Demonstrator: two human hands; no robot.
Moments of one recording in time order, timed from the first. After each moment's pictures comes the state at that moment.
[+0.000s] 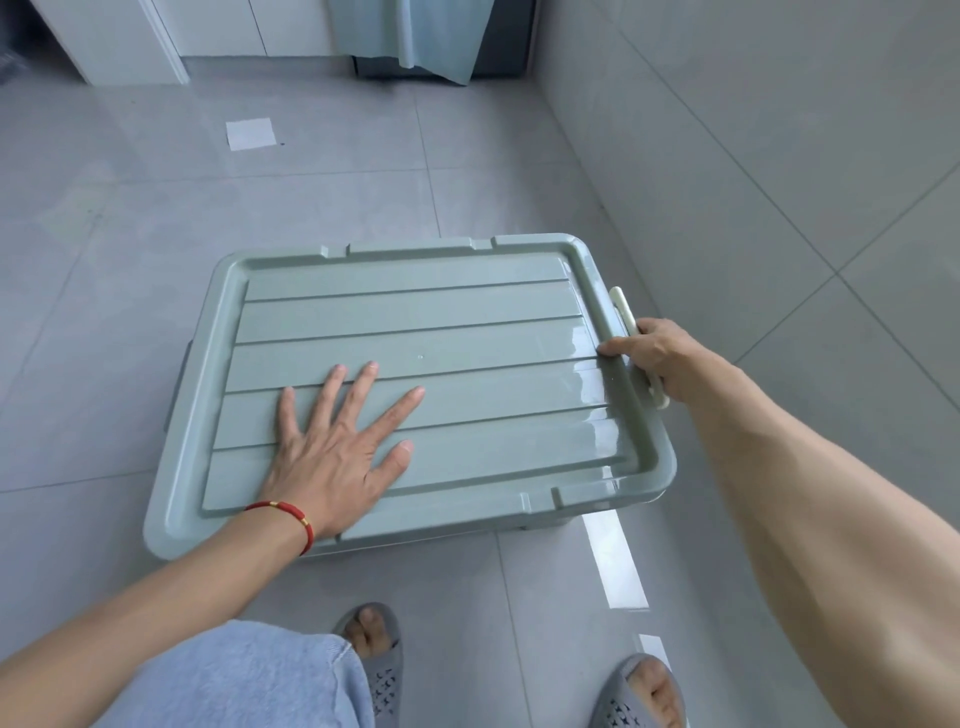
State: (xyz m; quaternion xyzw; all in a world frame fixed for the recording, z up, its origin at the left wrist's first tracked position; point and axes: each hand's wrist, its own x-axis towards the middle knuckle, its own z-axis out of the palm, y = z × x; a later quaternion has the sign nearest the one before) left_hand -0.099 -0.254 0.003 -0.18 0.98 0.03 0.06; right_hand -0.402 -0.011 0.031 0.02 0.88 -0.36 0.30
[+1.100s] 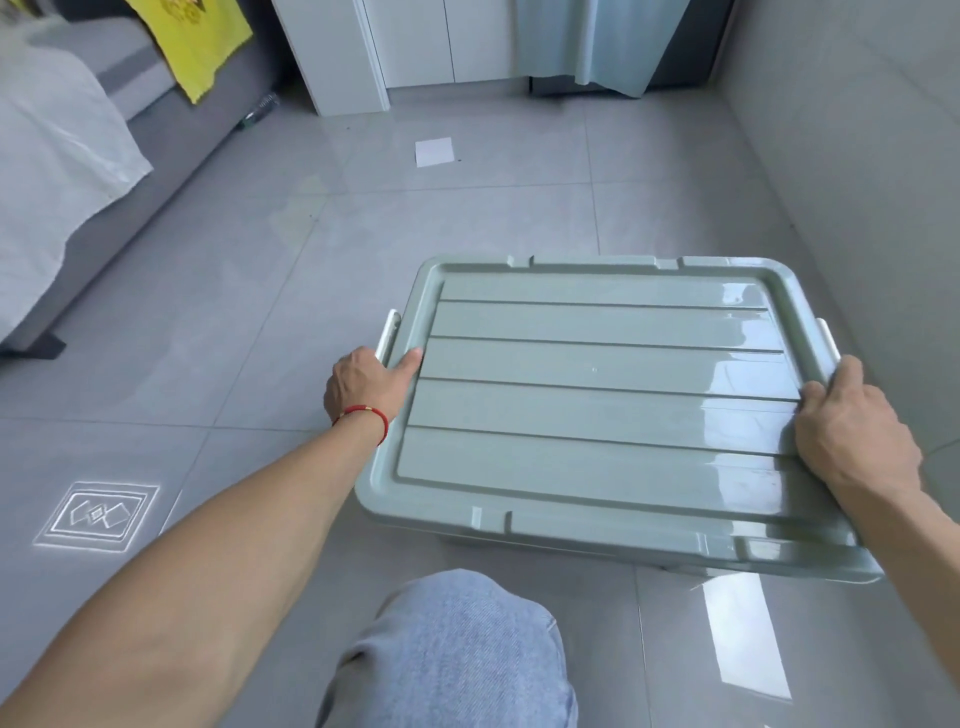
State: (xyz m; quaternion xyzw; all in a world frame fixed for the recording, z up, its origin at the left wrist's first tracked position) left_hand -0.071 -0.395 0.008 -0.60 0.76 0.20 -0.13; right_hand -0.340 -0.024 0.002 -0.10 0.98 -0.18 0.01
